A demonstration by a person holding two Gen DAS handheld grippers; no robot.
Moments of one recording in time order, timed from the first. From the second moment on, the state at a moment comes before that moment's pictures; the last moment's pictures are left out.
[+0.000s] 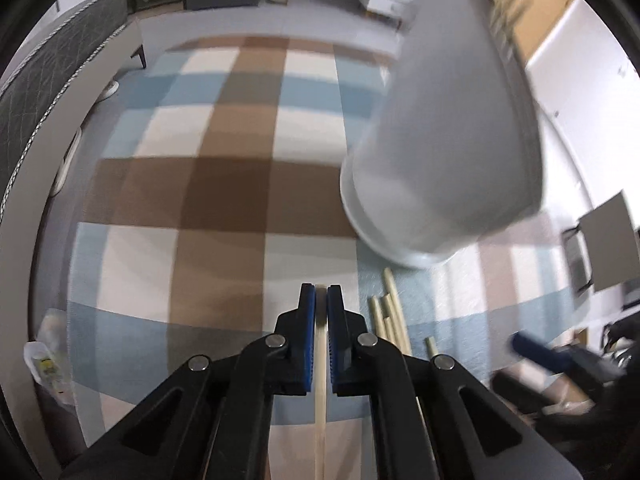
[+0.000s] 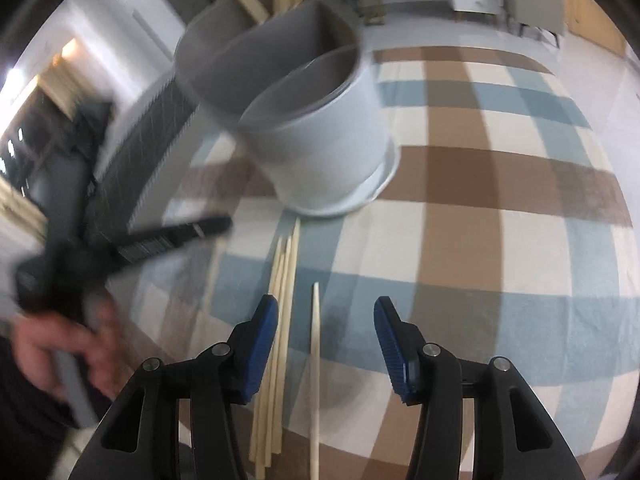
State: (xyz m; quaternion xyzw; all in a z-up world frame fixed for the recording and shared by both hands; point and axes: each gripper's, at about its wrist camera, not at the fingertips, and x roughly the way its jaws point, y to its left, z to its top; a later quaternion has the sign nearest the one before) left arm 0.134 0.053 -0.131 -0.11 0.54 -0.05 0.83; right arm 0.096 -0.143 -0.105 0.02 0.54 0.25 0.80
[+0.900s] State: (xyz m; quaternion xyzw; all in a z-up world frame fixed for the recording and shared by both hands) left arm 0.132 0.093 -0.093 -0.22 0.48 -0.09 0.84; right arm 0.107 -0.076 -0.137 -0.12 0.55 0.20 0.80
